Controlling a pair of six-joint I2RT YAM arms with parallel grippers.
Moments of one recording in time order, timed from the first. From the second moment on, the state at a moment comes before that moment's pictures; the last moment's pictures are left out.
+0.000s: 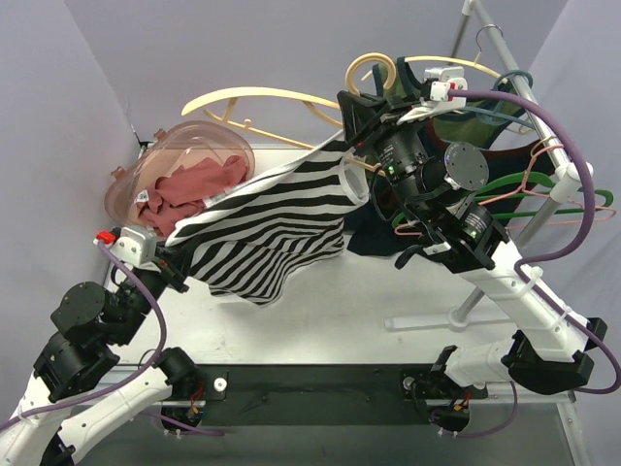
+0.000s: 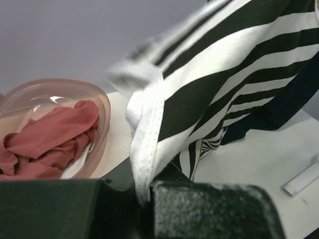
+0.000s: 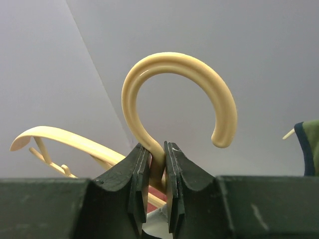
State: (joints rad) left arm -0.79 0.42 1.01 -0.49 -0.35 -0.05; right arm 0.92 1.31 1.75 -0.02 0.48 0.07
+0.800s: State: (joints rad) left arm -0.79 0.44 0.89 -0.40 -0.15 -0.14; right arm 0.90 1.38 1.71 0.28 0.42 0.45
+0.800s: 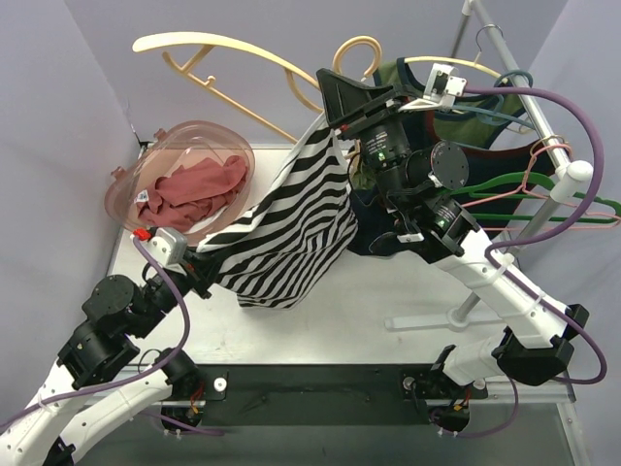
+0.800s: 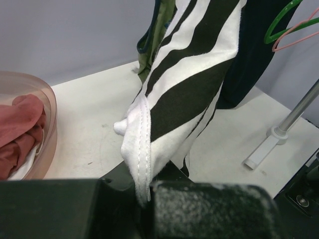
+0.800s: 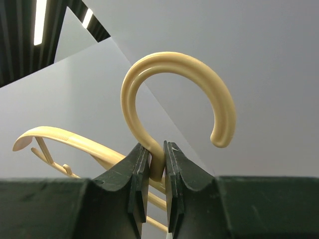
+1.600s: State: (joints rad) left arm -0.79 0.49 1.02 -0.62 -0.34 -0.09; right arm 0.90 1.39 1.80 0.06 0.34 0.07
